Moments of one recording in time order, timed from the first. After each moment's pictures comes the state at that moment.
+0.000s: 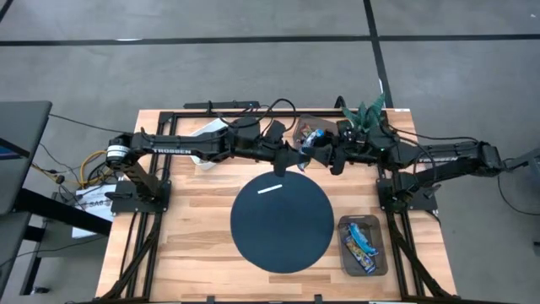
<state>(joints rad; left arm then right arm) 0.08 1.67 1.46 0.13 0.19 -0.75 -0.06 1.01 0.75 0.38 -0.01 0.65</state>
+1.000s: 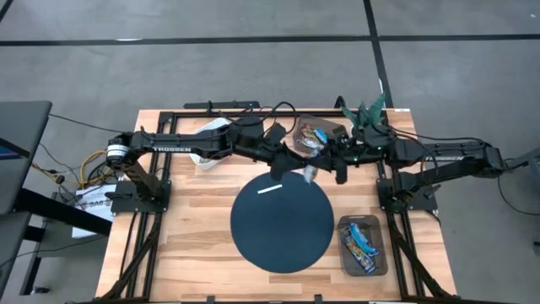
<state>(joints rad) 0.11 1.67 1.46 0.02 0.27 -0.65 -0.06 0.99 0.82 0.09 -0.16 0.59</state>
